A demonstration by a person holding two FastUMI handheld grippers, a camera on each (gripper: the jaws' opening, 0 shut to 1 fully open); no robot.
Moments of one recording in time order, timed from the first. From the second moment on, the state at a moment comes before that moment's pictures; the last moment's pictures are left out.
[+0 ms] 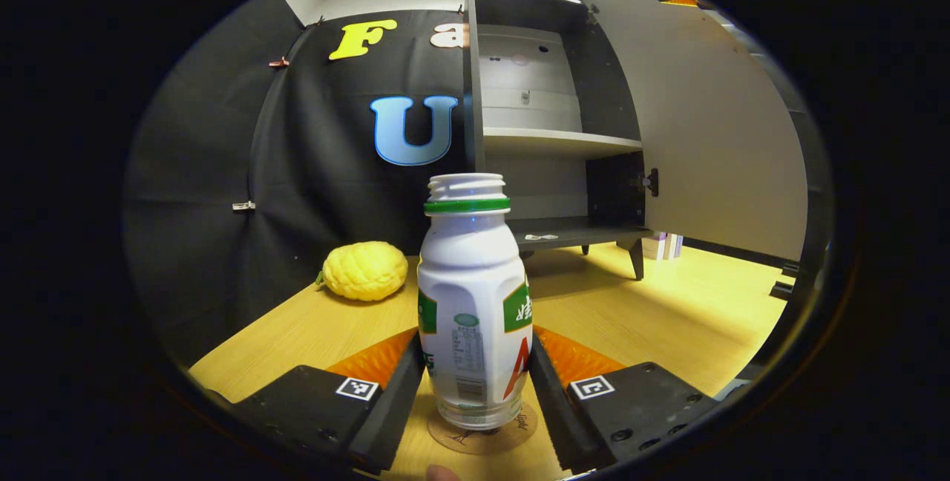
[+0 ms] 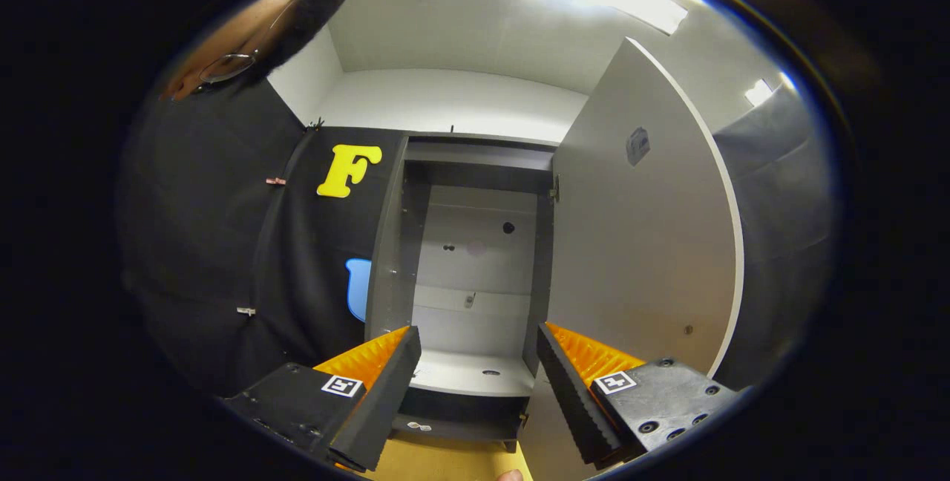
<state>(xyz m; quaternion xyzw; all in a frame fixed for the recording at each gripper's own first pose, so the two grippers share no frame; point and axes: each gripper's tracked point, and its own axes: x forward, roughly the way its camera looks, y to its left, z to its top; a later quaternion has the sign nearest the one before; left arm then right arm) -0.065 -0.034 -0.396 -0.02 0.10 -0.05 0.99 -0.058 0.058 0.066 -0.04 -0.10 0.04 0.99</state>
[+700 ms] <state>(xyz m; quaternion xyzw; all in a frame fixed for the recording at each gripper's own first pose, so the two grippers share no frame) -0.081 -0.037 -0.406 -0.01 0.13 -0.05 0.99 -0.065 0.067 0.053 -0.03 -0.08 0.06 0.99</state>
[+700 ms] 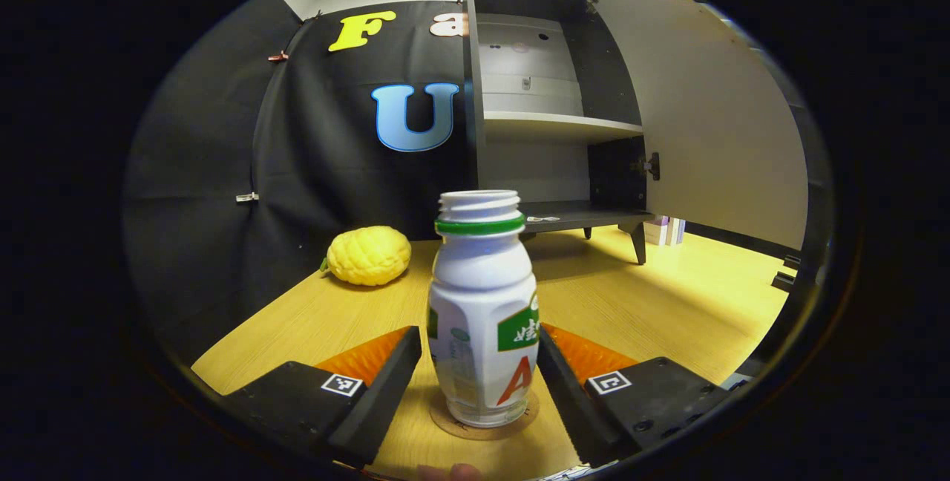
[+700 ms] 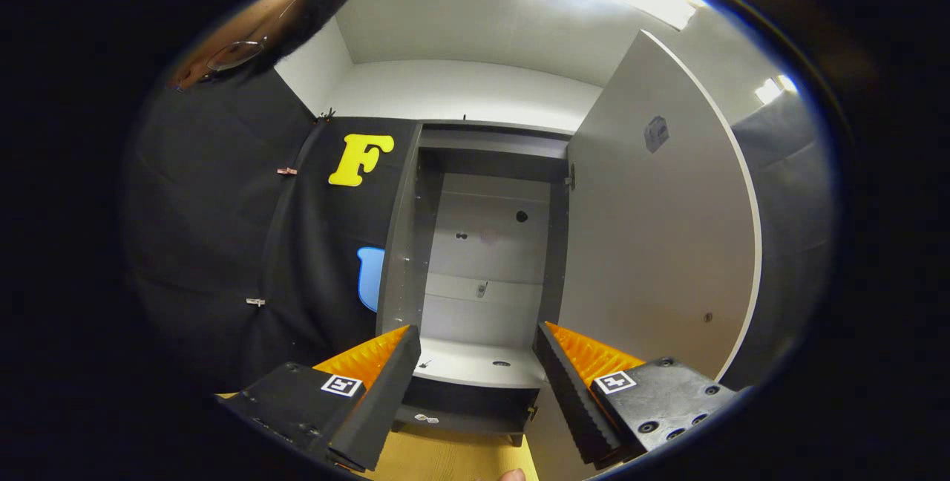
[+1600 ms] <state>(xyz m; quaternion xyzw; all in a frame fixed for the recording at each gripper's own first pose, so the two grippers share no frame) -0.140 -0.034 -0.184 -0.05 0.09 0.04 0.99 -0.117 0.063 0.054 0.00 -0.07 0.17 0.98</state>
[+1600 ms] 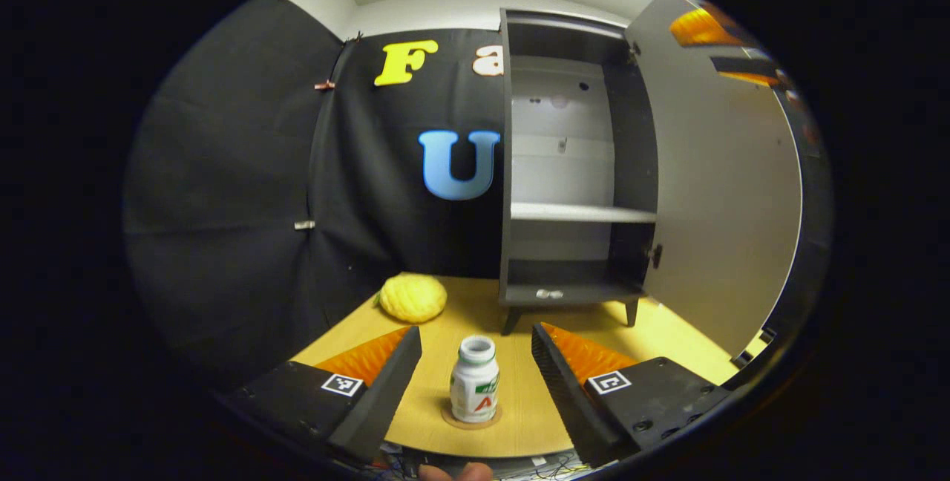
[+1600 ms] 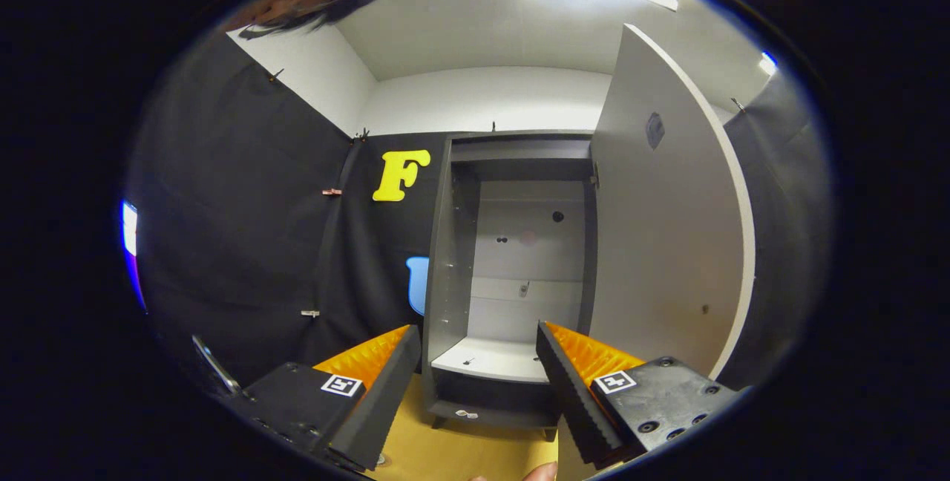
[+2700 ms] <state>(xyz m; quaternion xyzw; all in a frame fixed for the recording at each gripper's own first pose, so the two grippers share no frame) -0.106 -0.165 -0.030 -0.04 0.06 0.00 1.00 -0.108 -0.199 0.038 0.05 0.00 0.02 1.00</state>
